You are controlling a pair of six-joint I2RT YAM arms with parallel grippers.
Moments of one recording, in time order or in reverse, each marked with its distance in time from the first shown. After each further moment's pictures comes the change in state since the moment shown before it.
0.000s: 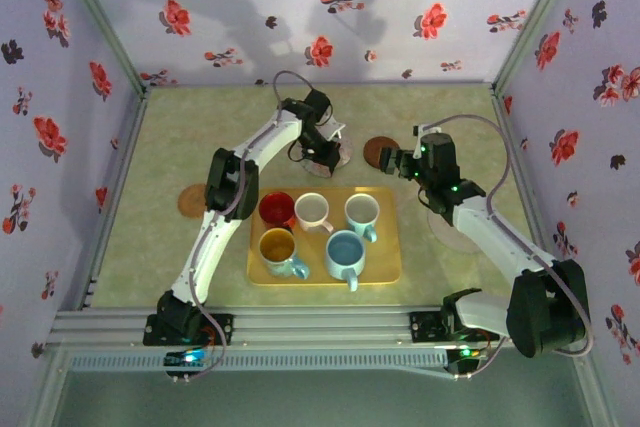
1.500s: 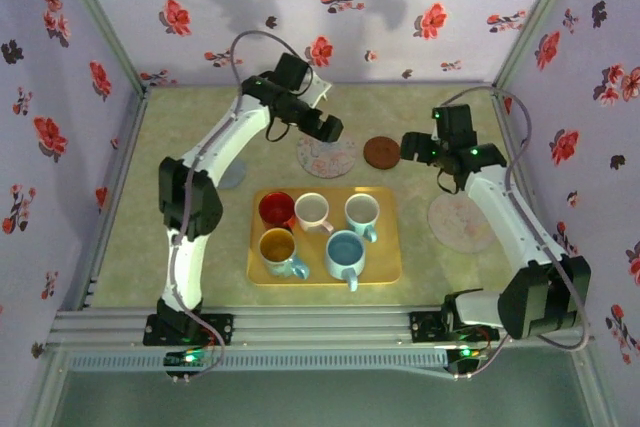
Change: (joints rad) left arm 0.019 -0.495 -0.280 0.167 -0.128 0.023; right arm -0.129 0.094 0.373 -0.566 0.021 0.005
